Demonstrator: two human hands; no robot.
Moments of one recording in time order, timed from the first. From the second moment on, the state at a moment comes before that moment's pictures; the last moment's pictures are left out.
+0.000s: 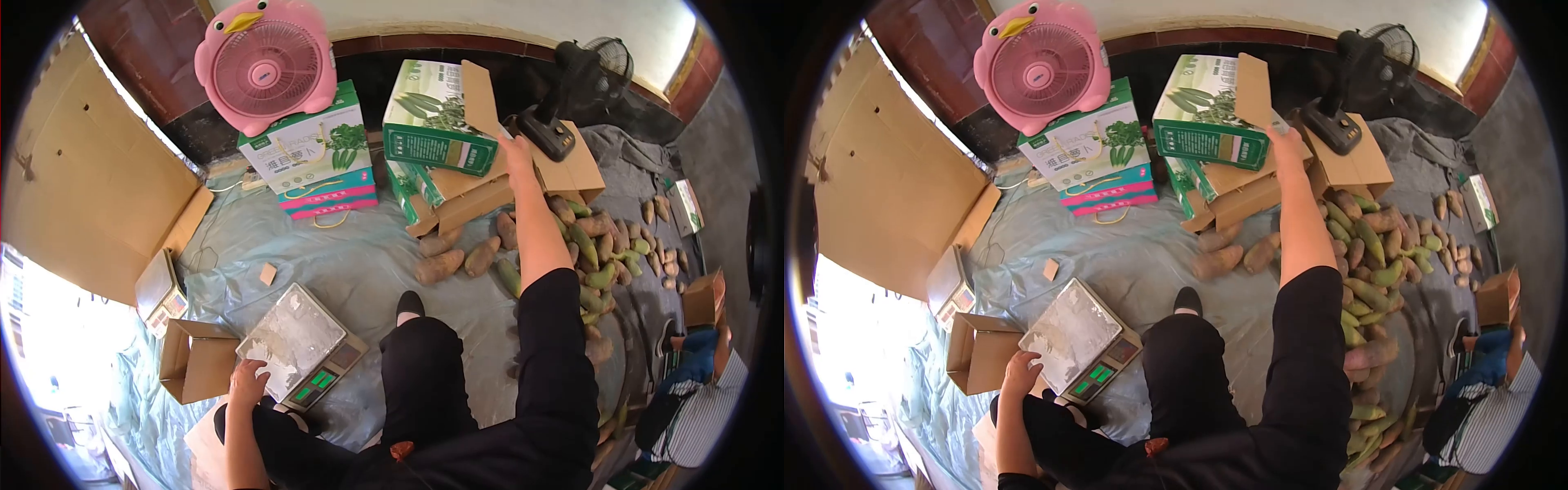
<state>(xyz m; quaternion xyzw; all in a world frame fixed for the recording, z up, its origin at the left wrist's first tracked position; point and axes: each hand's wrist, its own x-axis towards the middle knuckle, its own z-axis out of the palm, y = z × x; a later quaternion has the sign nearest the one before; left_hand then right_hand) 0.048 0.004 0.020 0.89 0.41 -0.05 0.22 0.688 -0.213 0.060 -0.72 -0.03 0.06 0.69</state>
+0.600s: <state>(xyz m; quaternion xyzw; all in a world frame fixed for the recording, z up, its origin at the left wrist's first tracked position) 0.041 -0.003 0.032 0.87 0.44 -0.09 0.22 0.655 -0.172 -0.006 -0.54 -0.02 0.29 0.79</state>
